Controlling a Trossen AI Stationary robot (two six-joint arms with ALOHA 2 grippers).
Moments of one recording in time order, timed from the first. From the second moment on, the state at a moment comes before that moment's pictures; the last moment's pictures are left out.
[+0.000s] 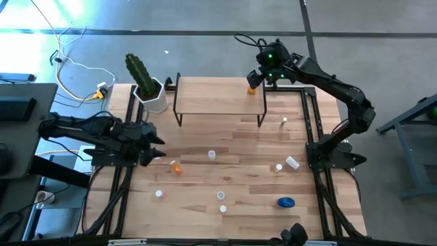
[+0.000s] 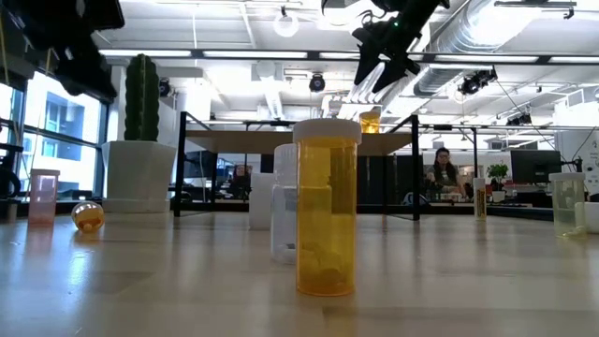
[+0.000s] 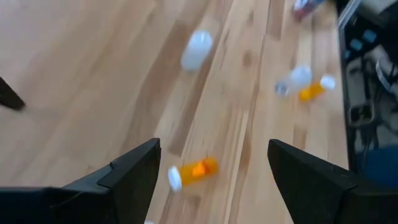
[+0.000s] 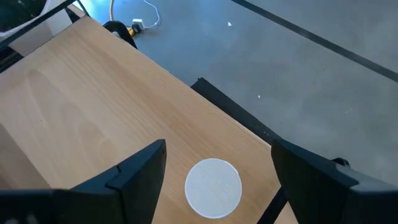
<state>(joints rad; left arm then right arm) -0.03 0.58 0.62 -0.80 -0.04 -0.55 -0.65 1.53 1.57 -0.79 0.10 0.18</state>
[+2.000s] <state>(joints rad) -0.13 1.09 0.62 -1.07 -0.13 -1.05 -0.65 1.53 1.57 -0.78 0.10 0.13</state>
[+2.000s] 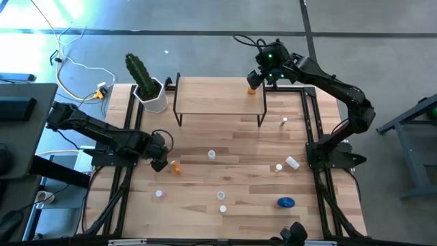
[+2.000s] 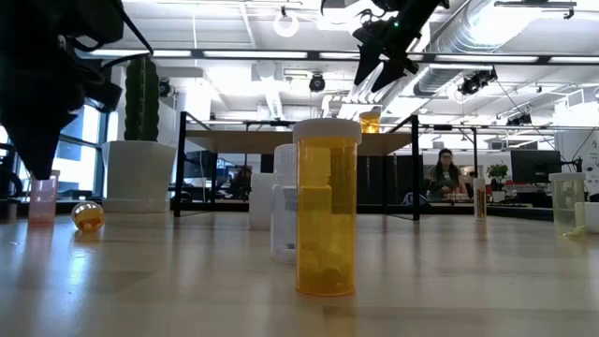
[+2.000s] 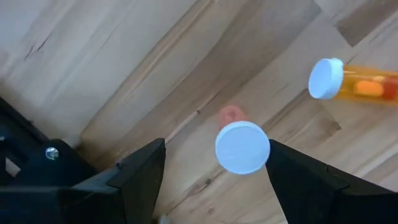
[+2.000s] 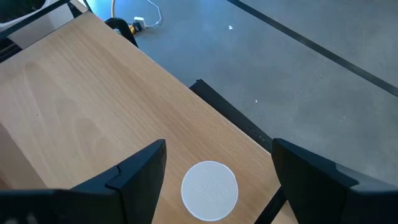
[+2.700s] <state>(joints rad) -0.10 1.12 0.62 -1.04 -0.11 -1.04 -0.65 1.53 1.57 -0.78 0.10 0.13</state>
